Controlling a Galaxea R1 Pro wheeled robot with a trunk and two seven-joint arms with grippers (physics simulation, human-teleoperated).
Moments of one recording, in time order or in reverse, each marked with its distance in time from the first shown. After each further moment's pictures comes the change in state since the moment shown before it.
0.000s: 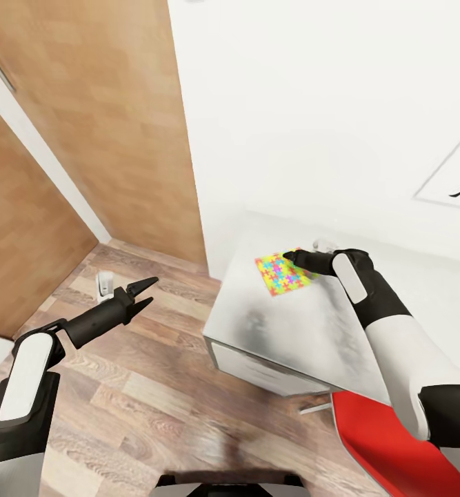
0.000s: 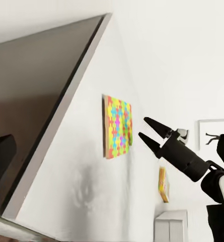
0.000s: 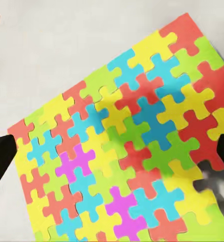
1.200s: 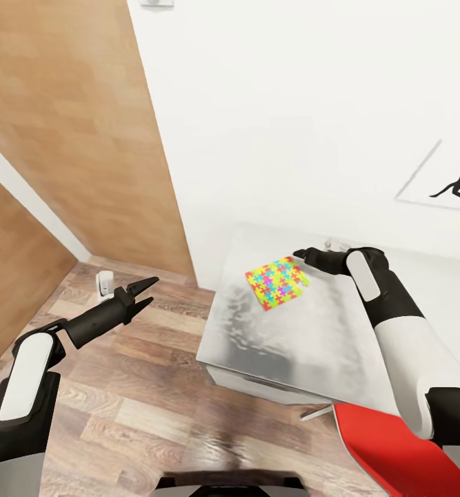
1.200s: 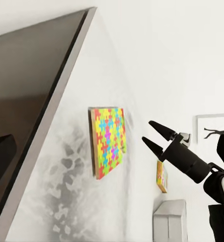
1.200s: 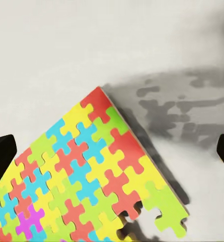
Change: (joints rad) left arm 0.000 -0.001 -0.001 -0.001 0.000 -0.001 0.000; right arm 0.007 -0.022 -0.094 -0.028 0.006 0.060 -0.003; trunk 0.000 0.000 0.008
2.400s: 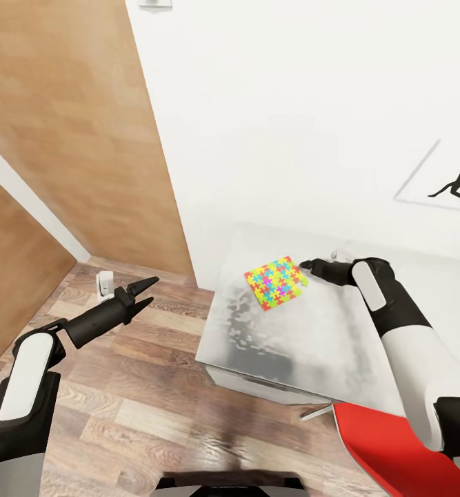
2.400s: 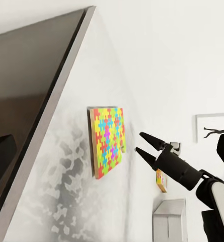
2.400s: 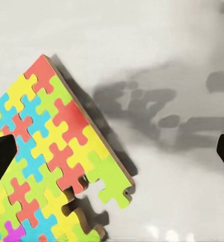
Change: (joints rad) left arm 0.000 0.000 0.000 0.000 0.000 0.000 0.000; right arm 0.043 -0.037 0.002 0.016 -0.004 0.002 0.001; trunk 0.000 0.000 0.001
